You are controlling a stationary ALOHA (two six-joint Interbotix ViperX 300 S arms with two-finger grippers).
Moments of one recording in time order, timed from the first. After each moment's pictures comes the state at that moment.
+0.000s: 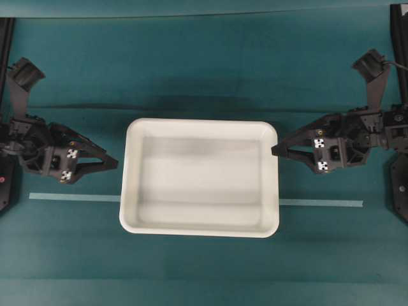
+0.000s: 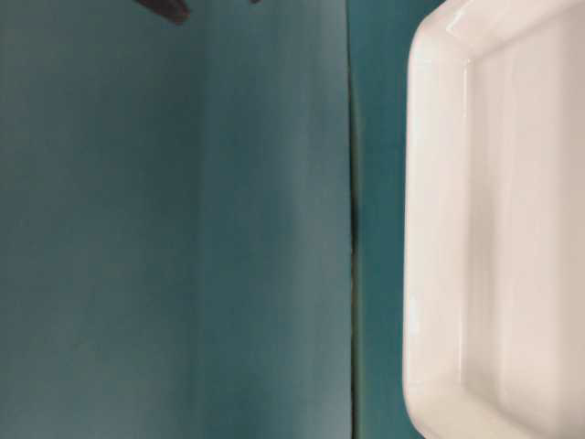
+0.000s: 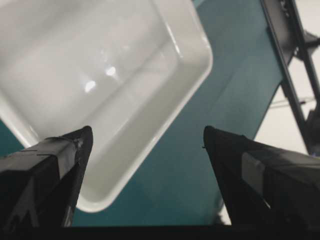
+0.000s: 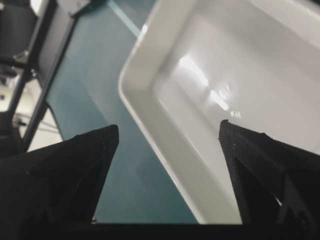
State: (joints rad) left arm 0.03 -0.68 1.03 0.02 0.15 -1.03; right arm -0.09 -0.59 0.99 0.33 0.07 0.66
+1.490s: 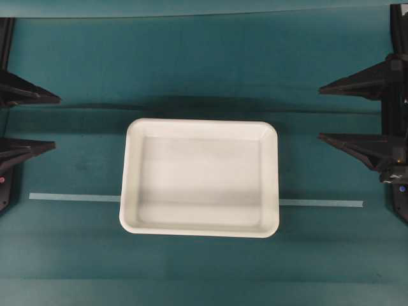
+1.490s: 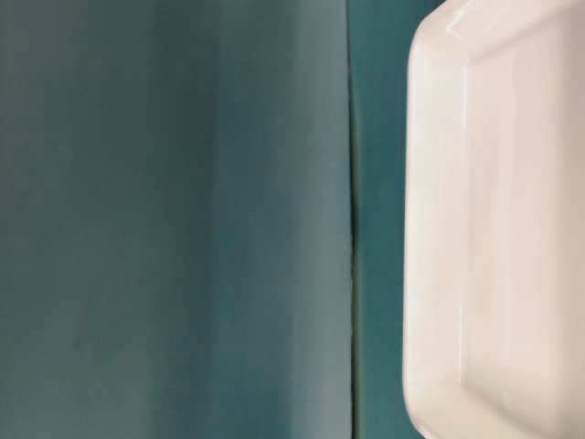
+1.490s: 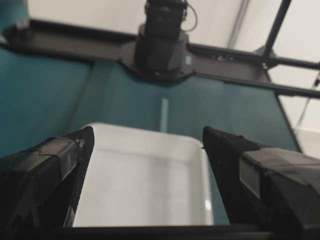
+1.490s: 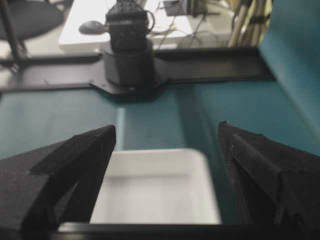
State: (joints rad) left arm 0.05 -1.08 1.01 0.03 0.11 -0.09; right arm -0.08 -0.89 0.98 0.31 -0.03 -0.37
